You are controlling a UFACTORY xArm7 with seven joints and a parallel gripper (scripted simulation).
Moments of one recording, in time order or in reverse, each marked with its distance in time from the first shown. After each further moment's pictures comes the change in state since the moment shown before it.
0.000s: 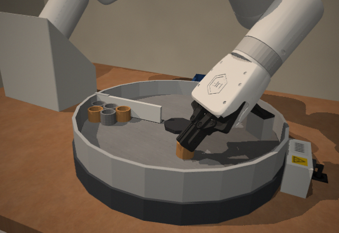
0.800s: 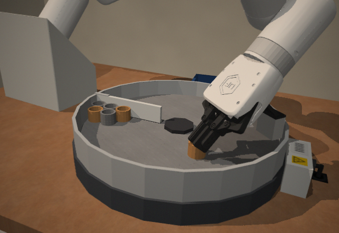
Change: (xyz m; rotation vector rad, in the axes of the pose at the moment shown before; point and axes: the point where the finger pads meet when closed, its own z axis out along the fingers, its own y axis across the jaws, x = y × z) arm 0.018 0.004 -0.013 0.002 0.001 -0.002
